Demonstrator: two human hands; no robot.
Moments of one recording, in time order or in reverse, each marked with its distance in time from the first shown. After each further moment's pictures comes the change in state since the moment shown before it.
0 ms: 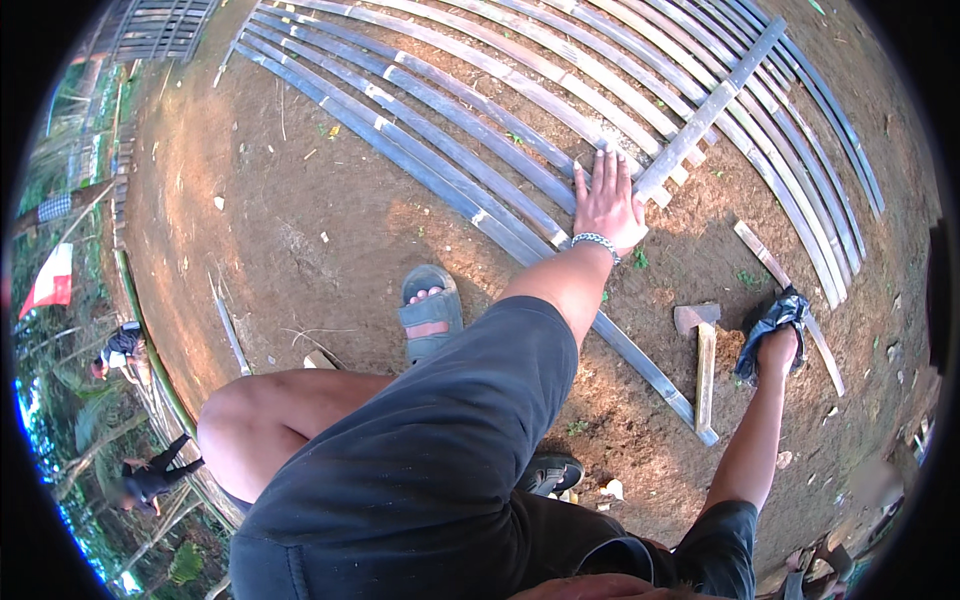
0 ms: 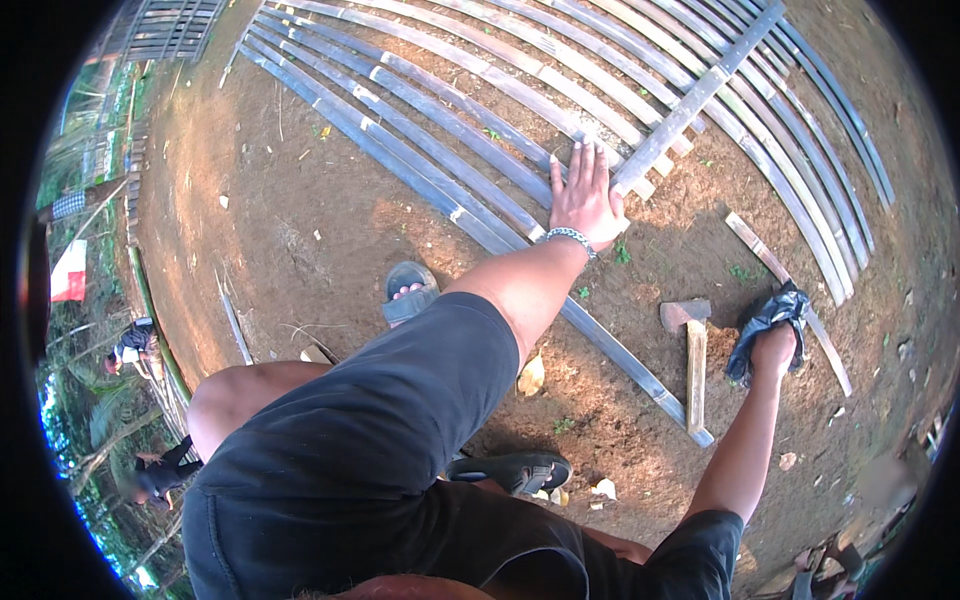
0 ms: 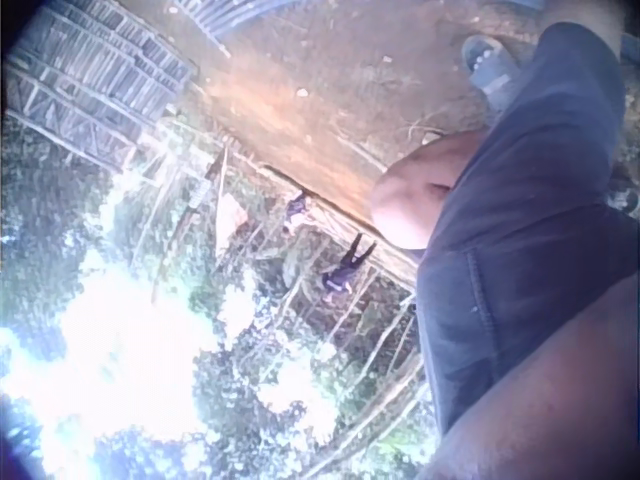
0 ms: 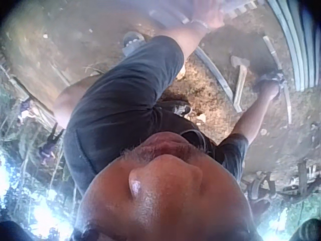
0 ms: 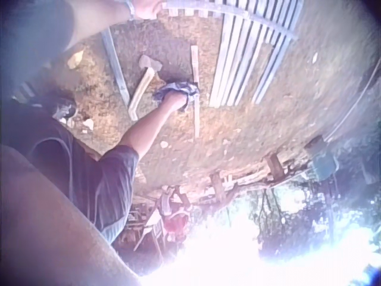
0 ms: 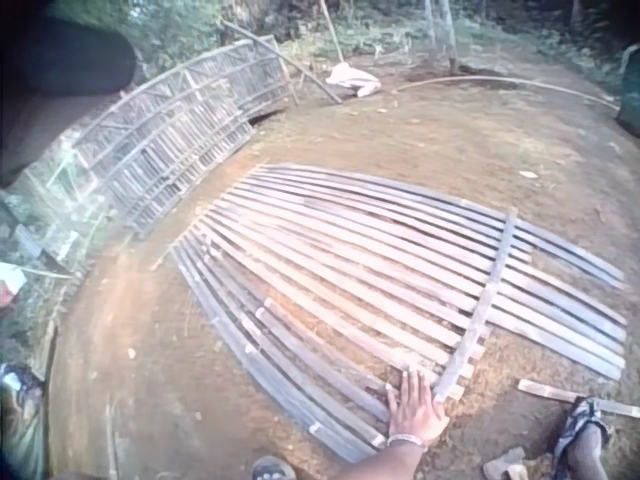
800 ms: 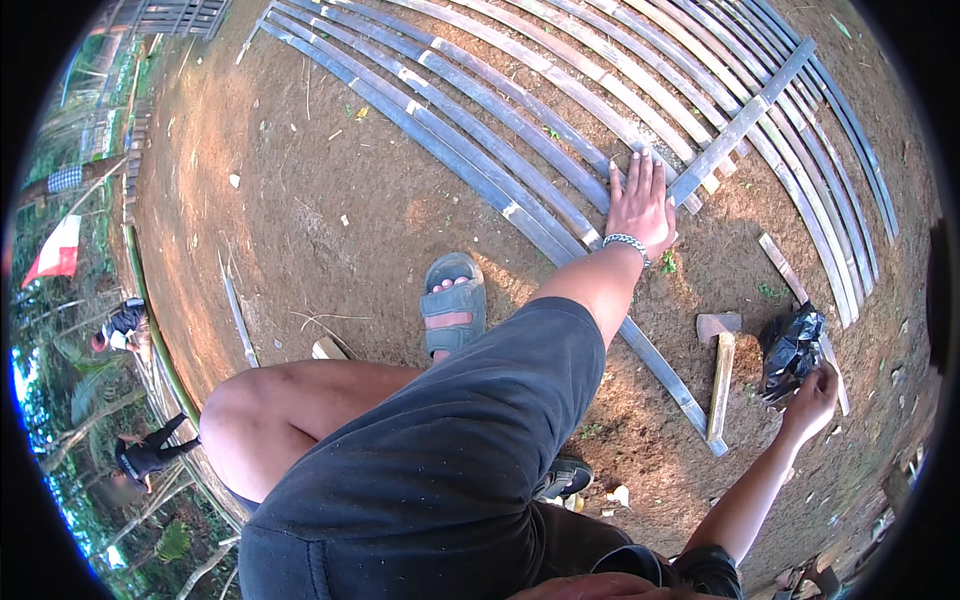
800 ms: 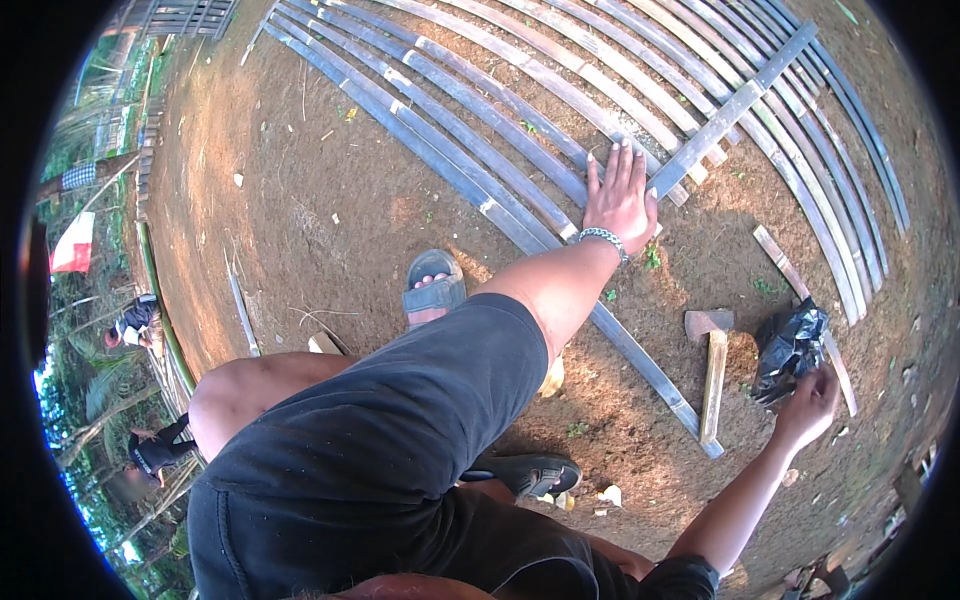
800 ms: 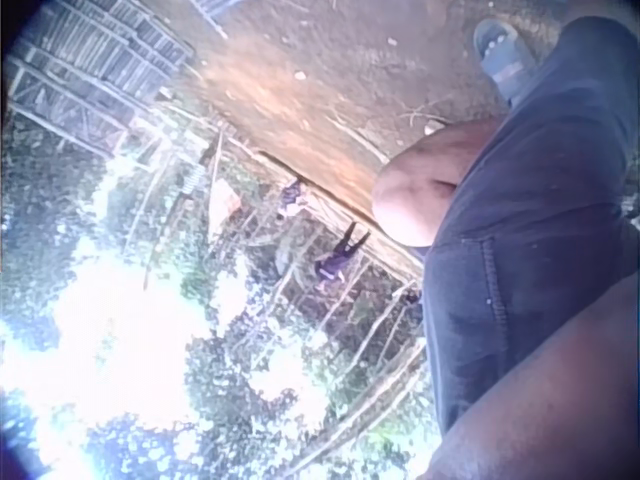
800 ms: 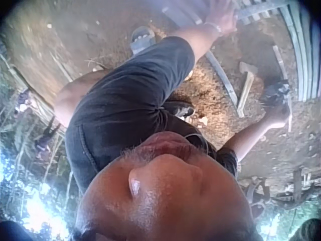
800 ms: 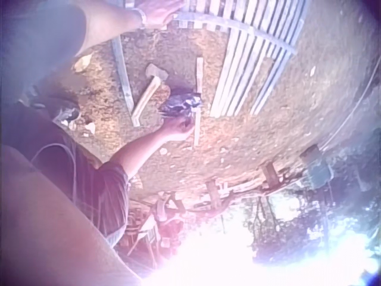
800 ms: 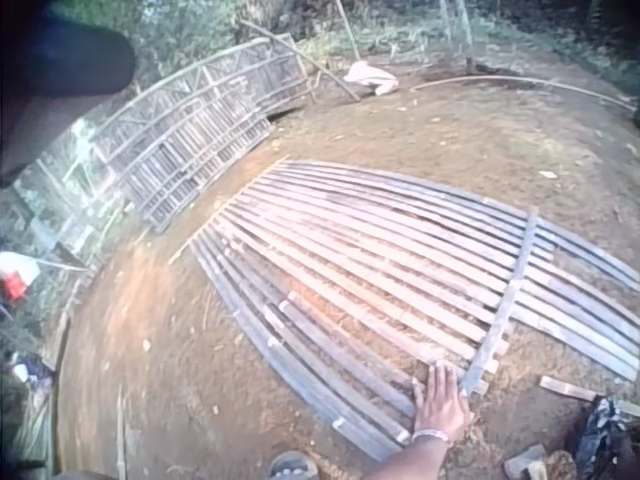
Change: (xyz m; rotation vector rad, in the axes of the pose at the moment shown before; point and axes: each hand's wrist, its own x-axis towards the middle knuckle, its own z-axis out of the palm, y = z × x) left_hand -0.004 -0.007 0.011 -0.050 0.099 0.042; right_hand -0.084 -0.029 -0.103 0.370 0.416 0.048
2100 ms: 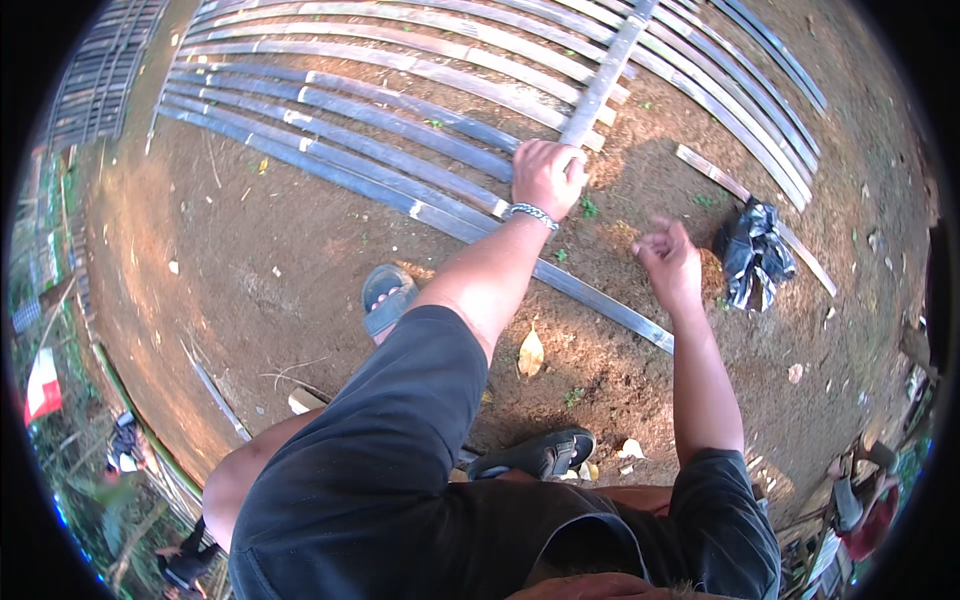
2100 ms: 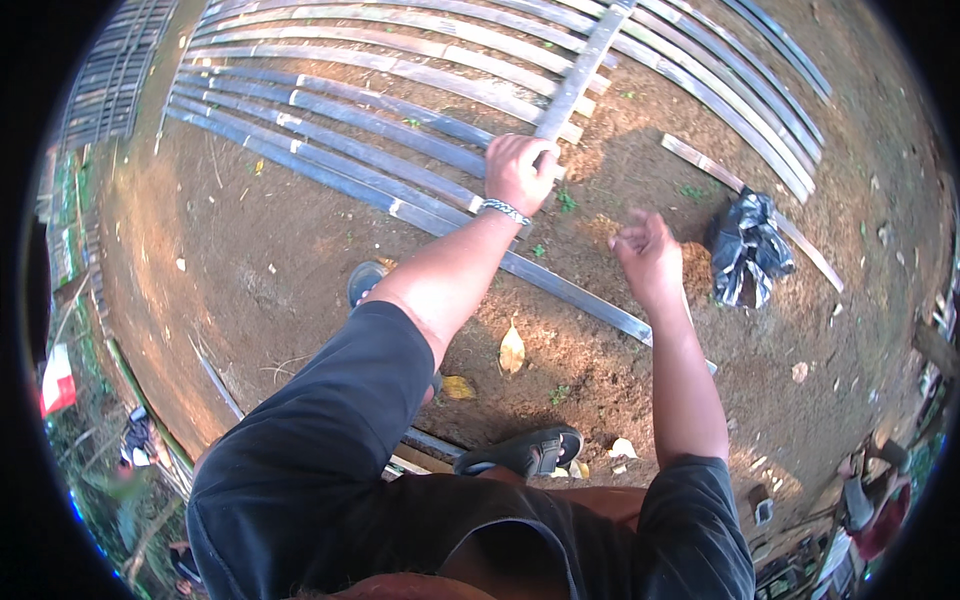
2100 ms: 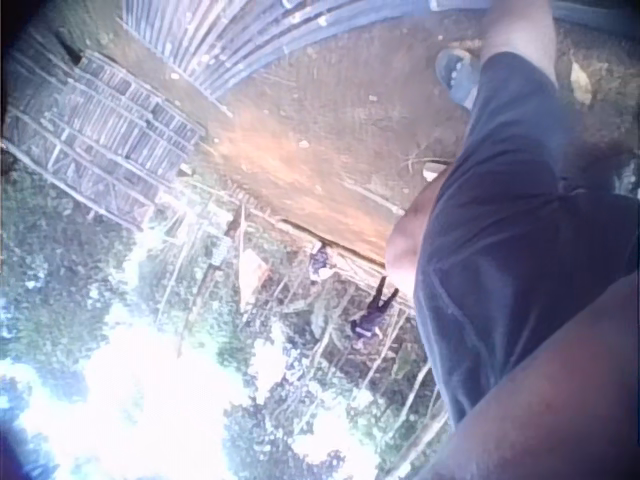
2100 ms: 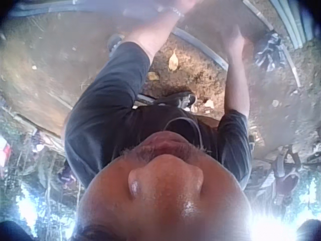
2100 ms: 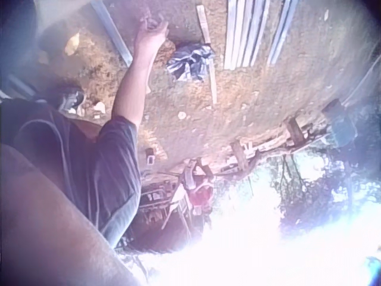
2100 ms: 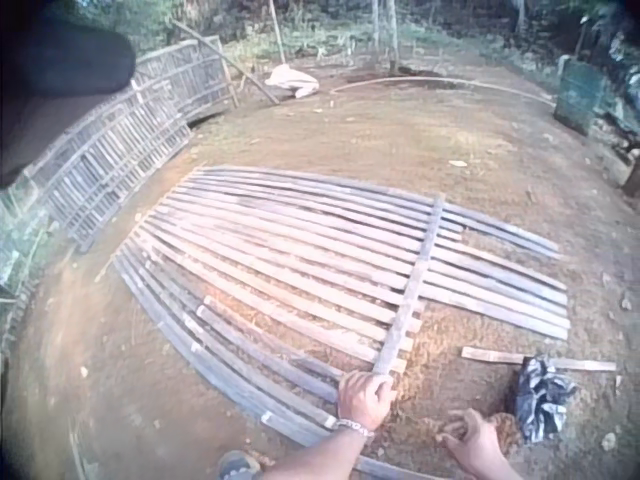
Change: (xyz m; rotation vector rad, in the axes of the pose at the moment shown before) left_hand -0.008 -0.014 0.009 -0.376 0.393 0.397; right_hand -0.080 -0.116 0.106 0.468 -0.613 -0.021
